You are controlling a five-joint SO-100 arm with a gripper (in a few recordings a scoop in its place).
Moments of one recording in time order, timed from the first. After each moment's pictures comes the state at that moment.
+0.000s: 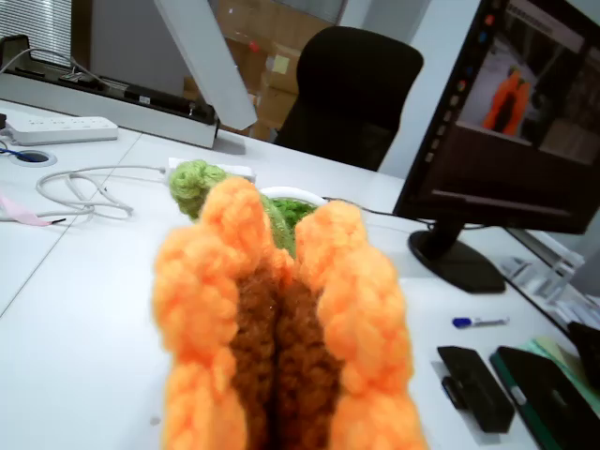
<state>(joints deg) 1.9 188.2 97.3 90.4 -109.3</state>
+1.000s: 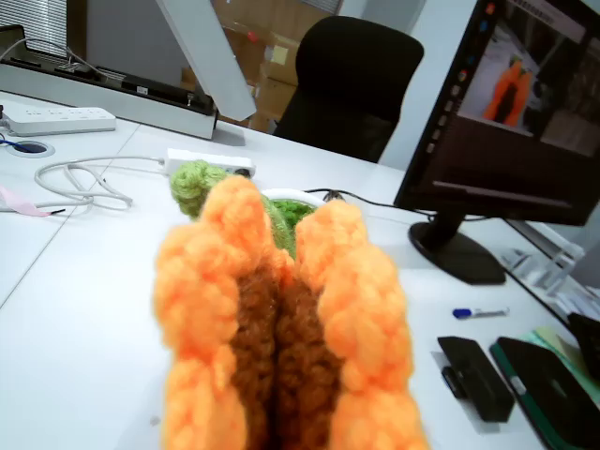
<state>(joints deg) 1.8 188.2 97.2 91.9 -109.3</state>
